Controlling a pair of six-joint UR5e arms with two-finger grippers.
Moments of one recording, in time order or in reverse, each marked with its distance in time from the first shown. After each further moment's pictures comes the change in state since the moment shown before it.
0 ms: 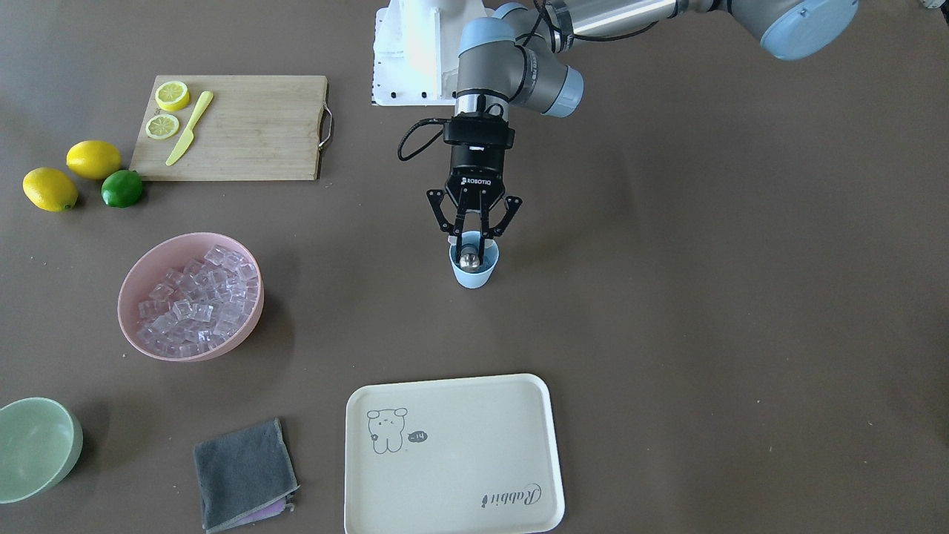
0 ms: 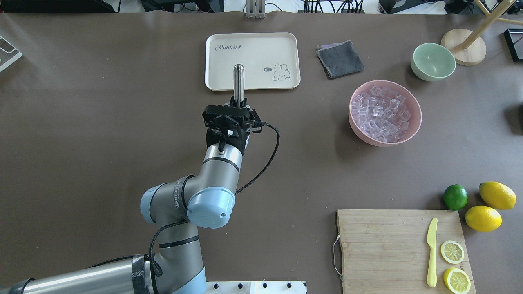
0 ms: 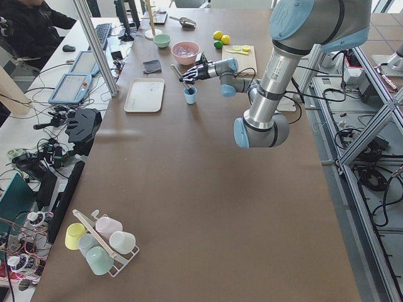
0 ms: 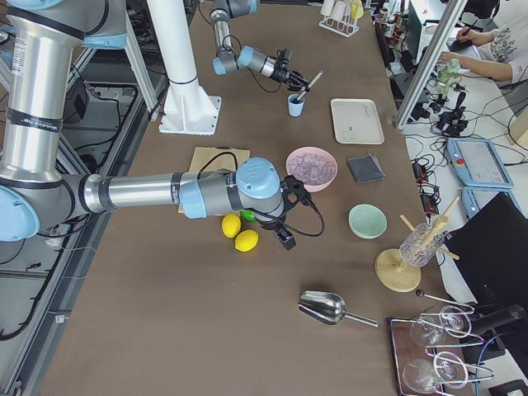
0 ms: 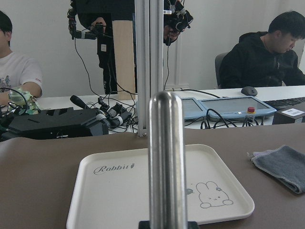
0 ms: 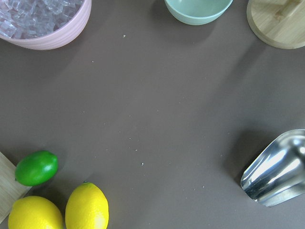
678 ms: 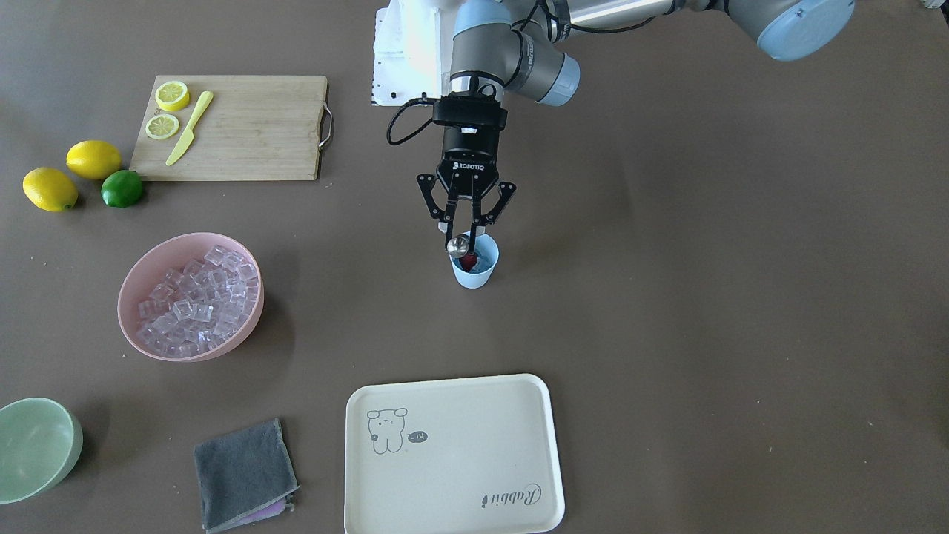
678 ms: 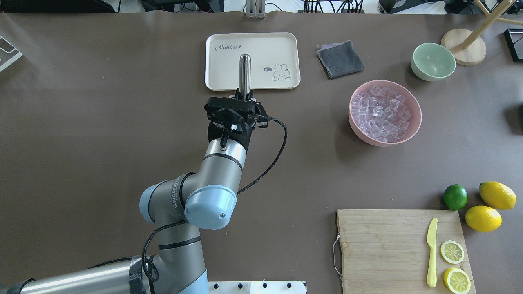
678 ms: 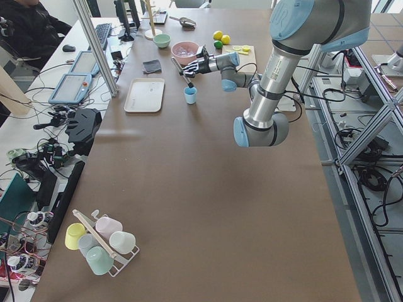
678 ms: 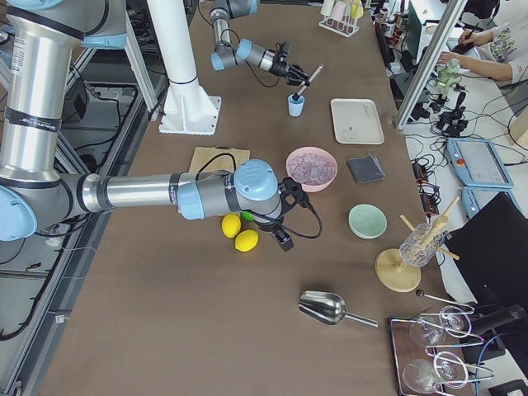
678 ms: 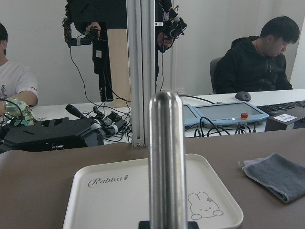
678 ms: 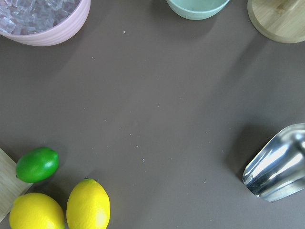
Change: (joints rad) left arm -0.007 -0.013 -0.102 0.033 0.000 0.083; right arm 0.000 -0.009 -0.002 0.000 0.002 0.000
